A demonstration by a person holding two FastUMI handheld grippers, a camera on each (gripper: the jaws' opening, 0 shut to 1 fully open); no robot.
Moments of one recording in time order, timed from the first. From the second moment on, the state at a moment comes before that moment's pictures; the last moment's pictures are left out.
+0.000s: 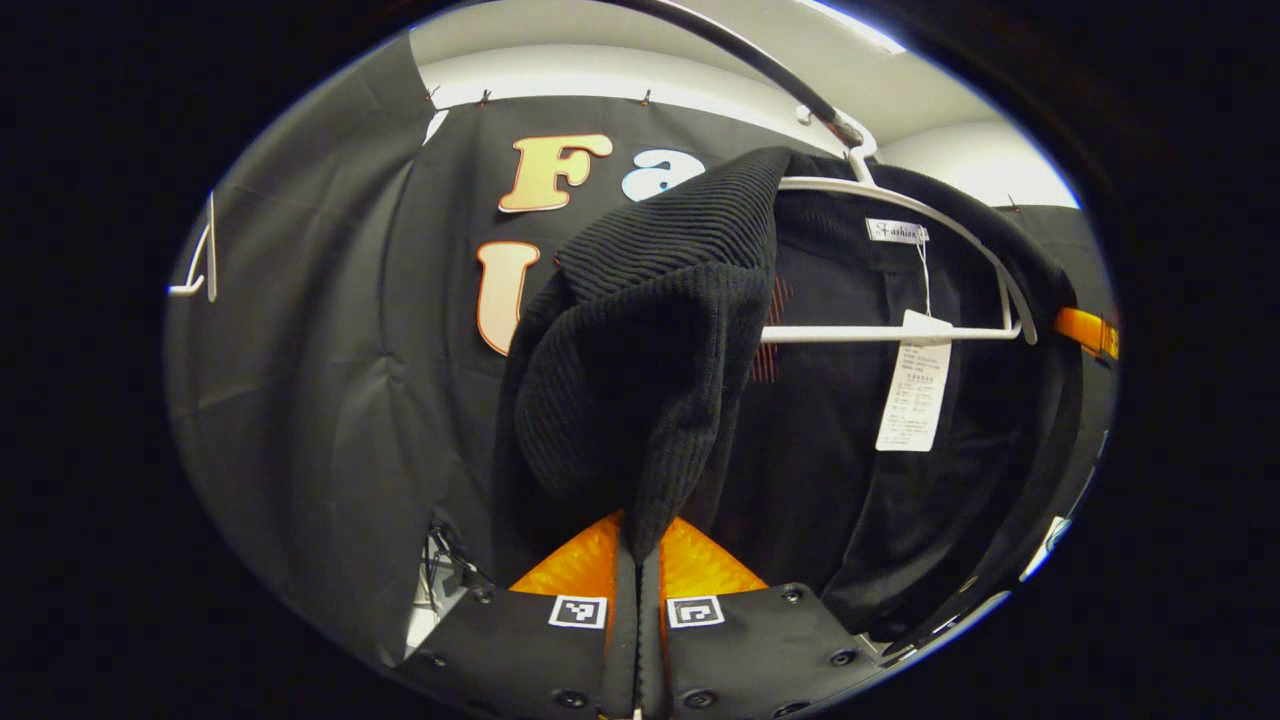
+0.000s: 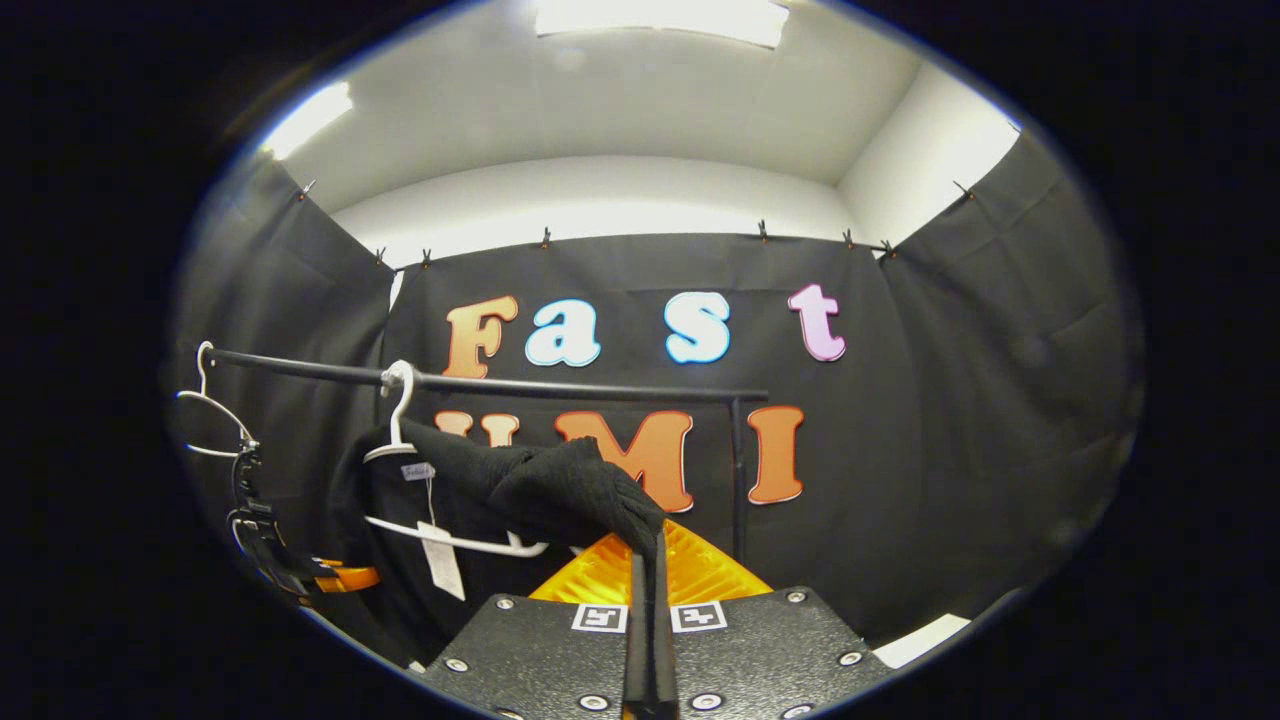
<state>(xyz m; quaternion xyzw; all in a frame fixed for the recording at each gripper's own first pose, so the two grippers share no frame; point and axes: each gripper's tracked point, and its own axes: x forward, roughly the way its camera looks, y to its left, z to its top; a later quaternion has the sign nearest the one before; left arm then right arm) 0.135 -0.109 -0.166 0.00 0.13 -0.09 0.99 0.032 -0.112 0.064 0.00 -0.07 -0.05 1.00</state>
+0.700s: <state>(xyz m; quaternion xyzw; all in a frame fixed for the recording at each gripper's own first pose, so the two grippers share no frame) 0.134 -0.058 -0.078 -0.04 0.05 -0.04 1.00 0.107 -0.171 -0.024 0.04 0.01 -0.09 0.99</state>
